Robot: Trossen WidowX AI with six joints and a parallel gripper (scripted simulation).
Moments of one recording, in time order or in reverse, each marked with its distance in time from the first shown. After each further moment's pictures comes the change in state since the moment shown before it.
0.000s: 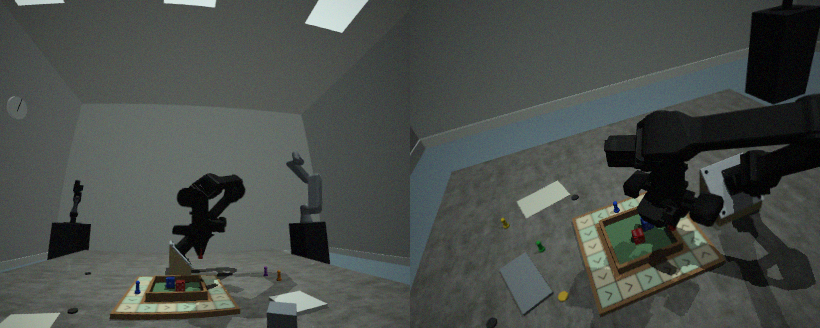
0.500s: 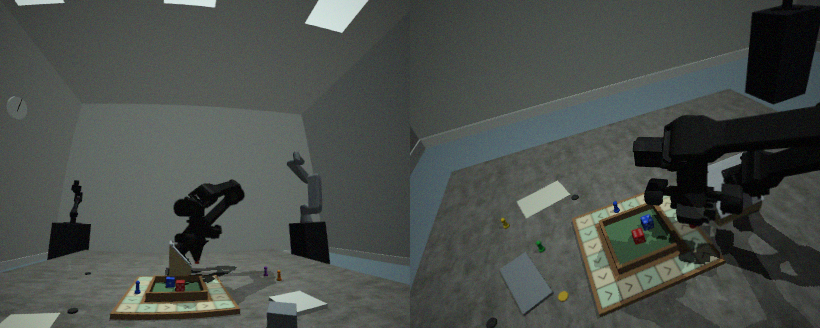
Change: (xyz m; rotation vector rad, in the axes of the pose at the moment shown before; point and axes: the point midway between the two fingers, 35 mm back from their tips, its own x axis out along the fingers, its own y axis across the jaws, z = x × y) arm 0.027 0.023 -0.047 -0.322 0.000 0.007
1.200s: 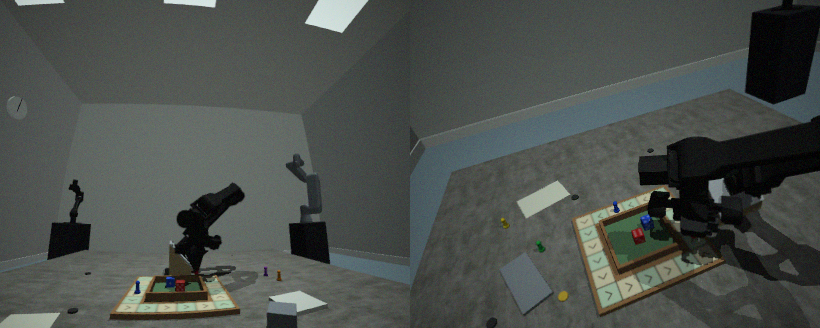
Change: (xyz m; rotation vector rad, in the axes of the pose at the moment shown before) arm 0.037 0.002 -0.003 -0.040 0.004 -0.005
